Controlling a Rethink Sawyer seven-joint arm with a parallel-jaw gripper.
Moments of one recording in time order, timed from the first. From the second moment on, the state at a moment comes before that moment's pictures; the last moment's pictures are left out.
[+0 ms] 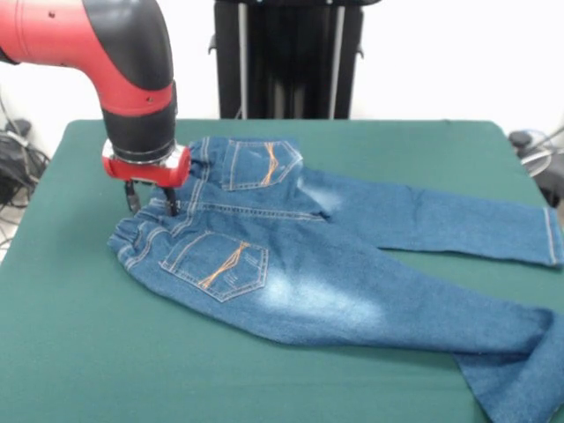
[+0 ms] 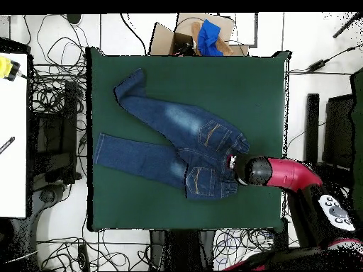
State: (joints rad) arm -0.79 -0.43 0.27 1.62 -0.61 0.51 1.79
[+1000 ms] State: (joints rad) arm -0.78 -0.43 0.28 1.62 -0.61 0.52 1.79
